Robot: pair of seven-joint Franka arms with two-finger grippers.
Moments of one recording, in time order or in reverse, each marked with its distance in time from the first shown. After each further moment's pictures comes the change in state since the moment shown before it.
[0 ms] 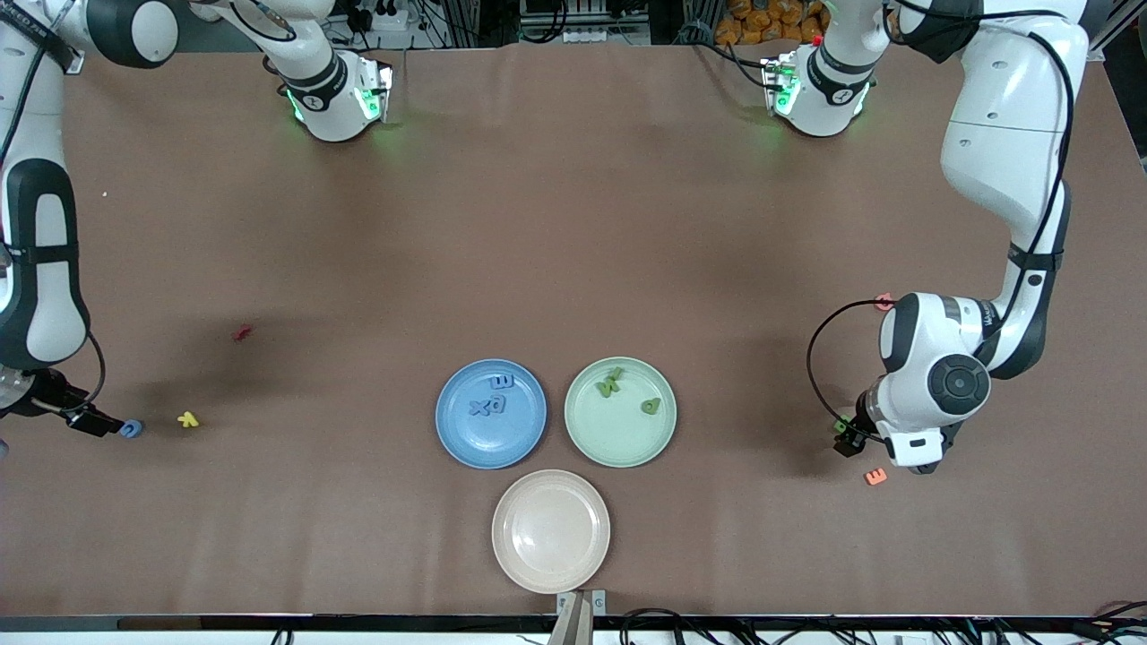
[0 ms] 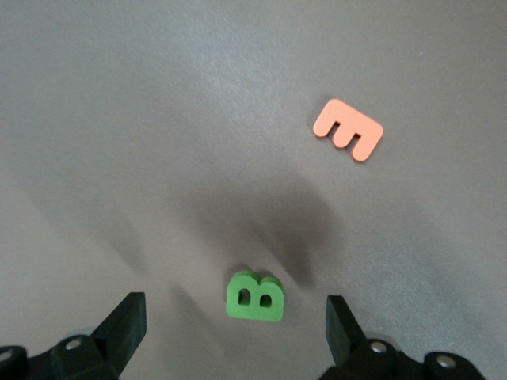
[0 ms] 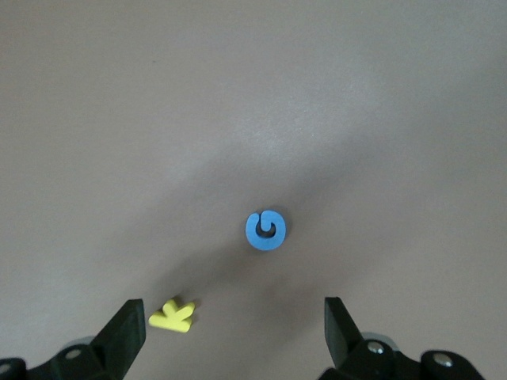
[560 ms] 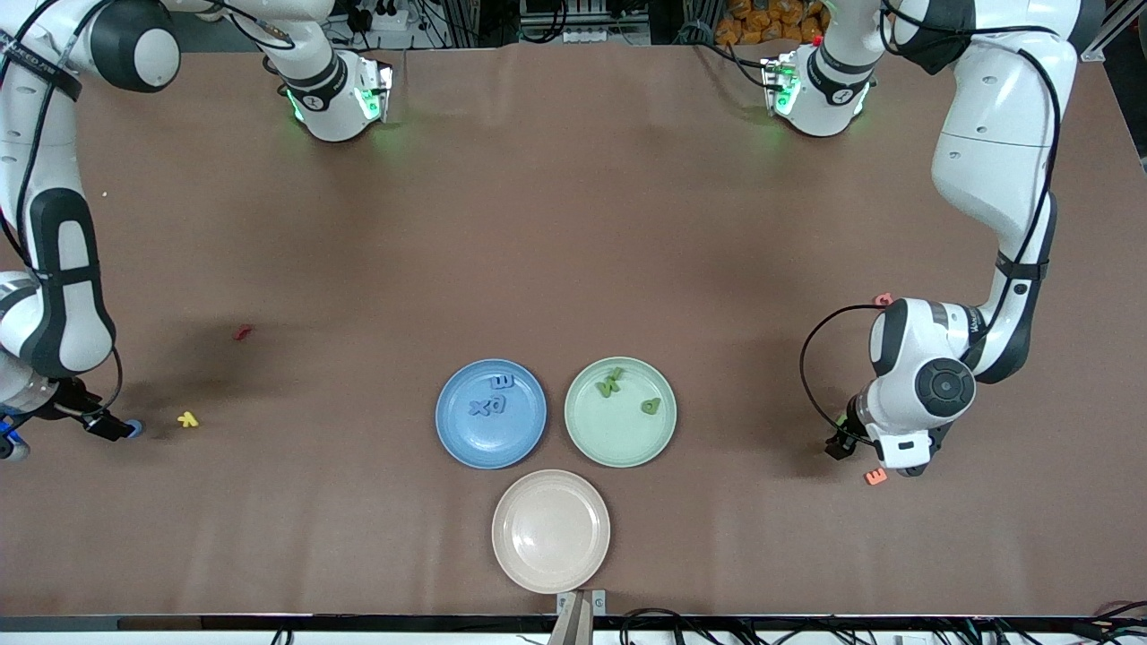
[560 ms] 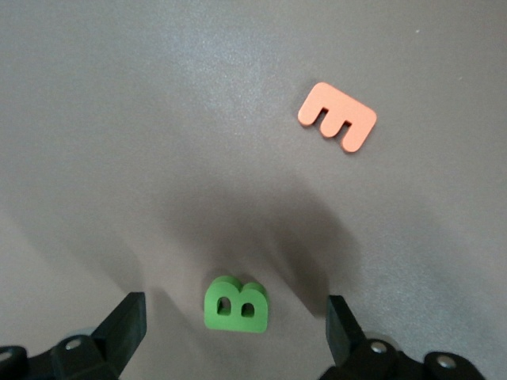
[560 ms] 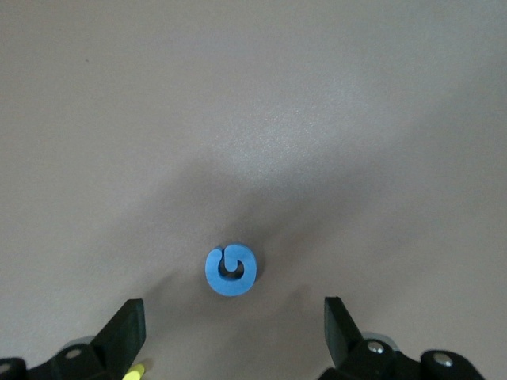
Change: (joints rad) left arm -0.006 0.034 -0.001 0.008 0.000 0.041 0.000; right arm -0.038 0.089 0.019 -0.005 0.000 0.129 0.000
